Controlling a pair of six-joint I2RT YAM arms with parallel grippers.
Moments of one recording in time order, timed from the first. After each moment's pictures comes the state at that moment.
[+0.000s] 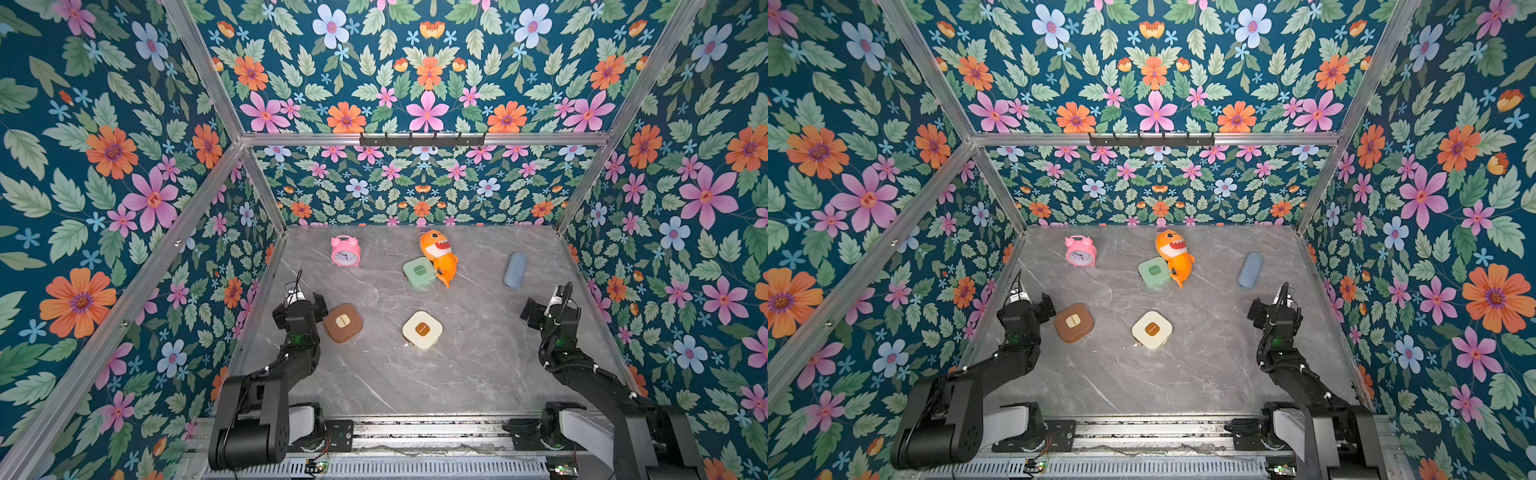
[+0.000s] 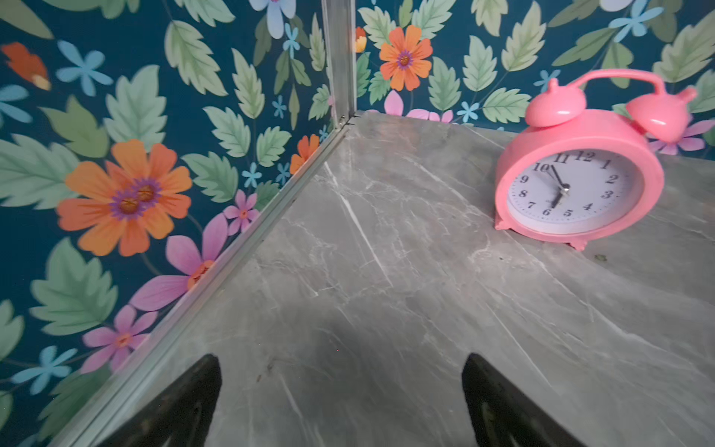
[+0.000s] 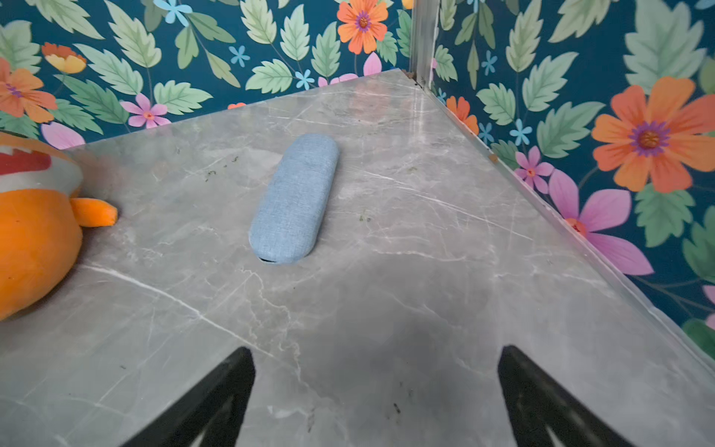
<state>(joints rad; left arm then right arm) 0.02 1.33 0.27 0.73 -0.35 -0.10 -0.01 1.15 0.24 0.50 0.24 0.19</state>
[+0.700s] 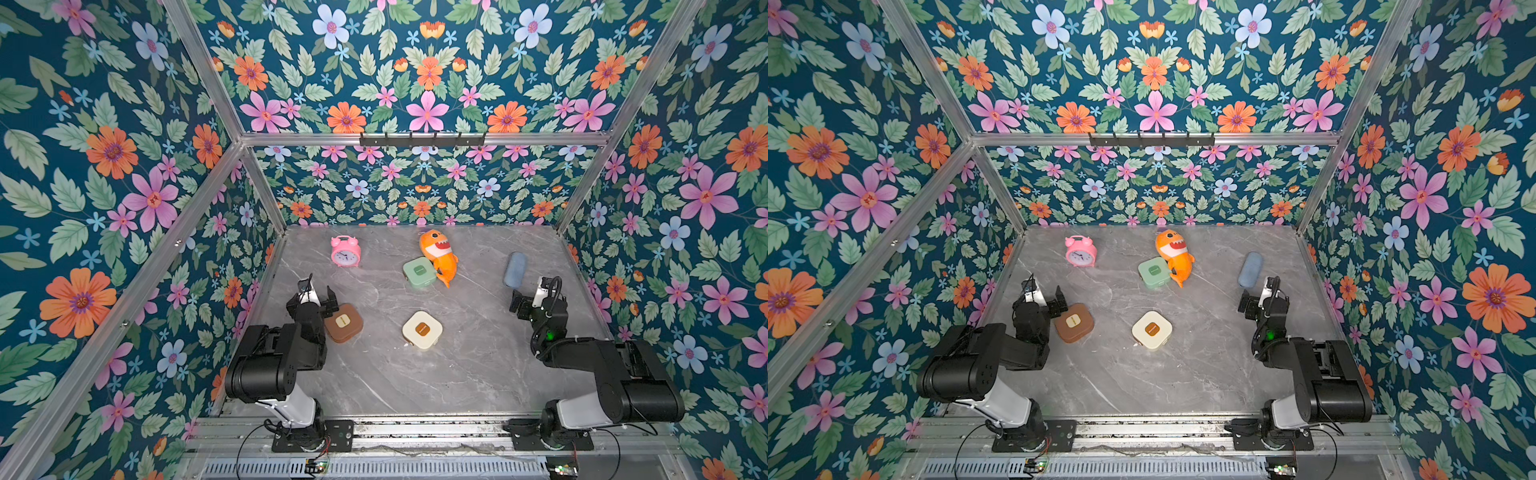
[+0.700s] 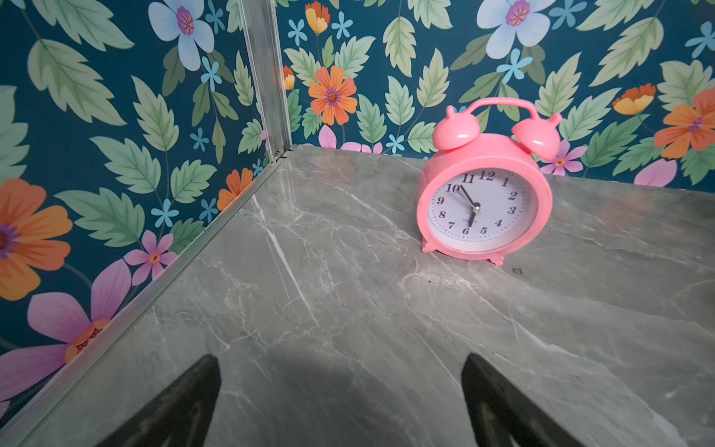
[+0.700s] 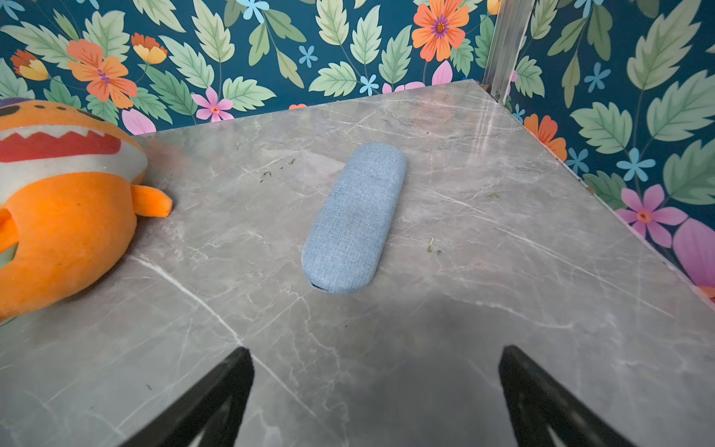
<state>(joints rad) -0.02 1.61 0.28 1.13 -0.25 -0.05 -0.02 1.45 0.30 0.80 0.11 0.13</state>
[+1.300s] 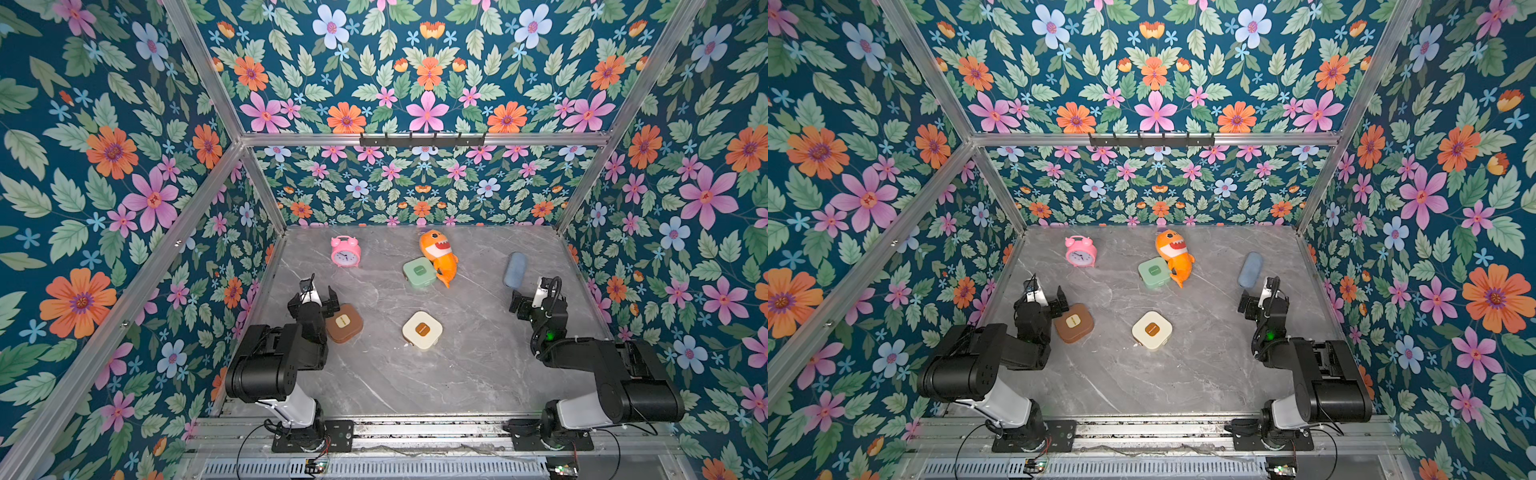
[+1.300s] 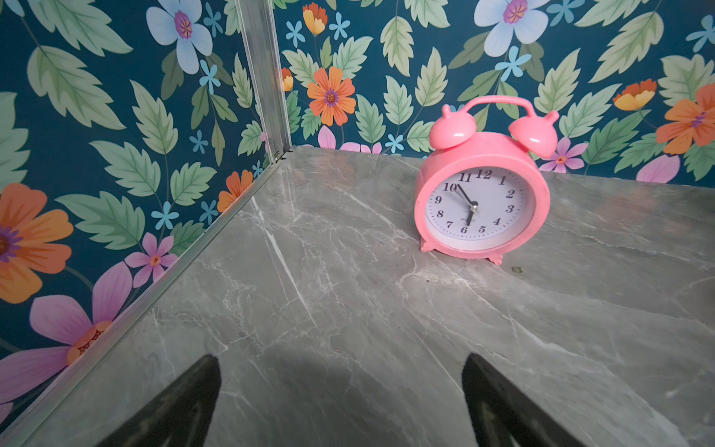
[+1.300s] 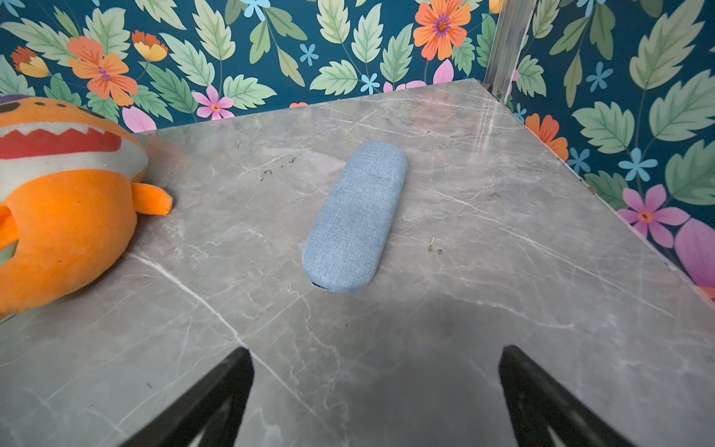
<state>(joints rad) -0.04 1.61 0.28 1.12 -0.28 -0.04 -0.02 1.45 0.30 0.80 0.10 0.13</state>
